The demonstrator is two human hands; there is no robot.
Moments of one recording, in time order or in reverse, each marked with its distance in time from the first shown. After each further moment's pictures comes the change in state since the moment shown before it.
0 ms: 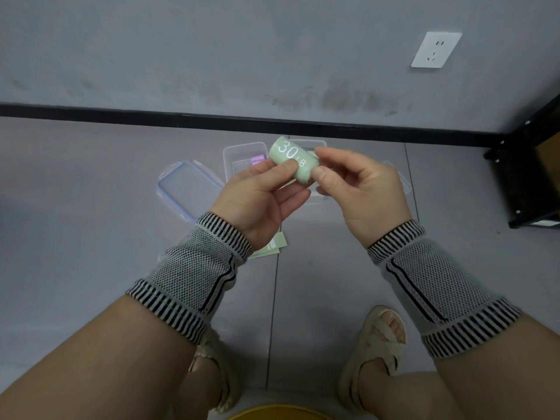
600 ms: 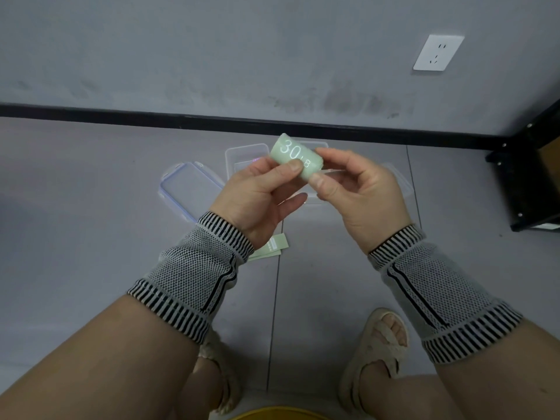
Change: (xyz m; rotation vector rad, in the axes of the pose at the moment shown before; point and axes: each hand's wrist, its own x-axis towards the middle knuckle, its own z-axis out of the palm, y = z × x) left_hand -0.001 0.004 -0.005 0.094 -0.041 0.041; right_hand -0.003 -0.002 0.001 0.094 -0.056 0.068
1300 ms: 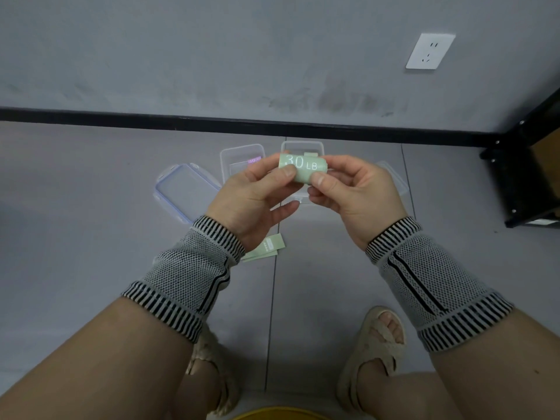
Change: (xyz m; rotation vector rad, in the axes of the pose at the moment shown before) left_hand 0.005 -0.007 -0.003 0.108 0.044 0.007; right_hand 0.005 0.006 -0.005 0.247 0.025 0.203
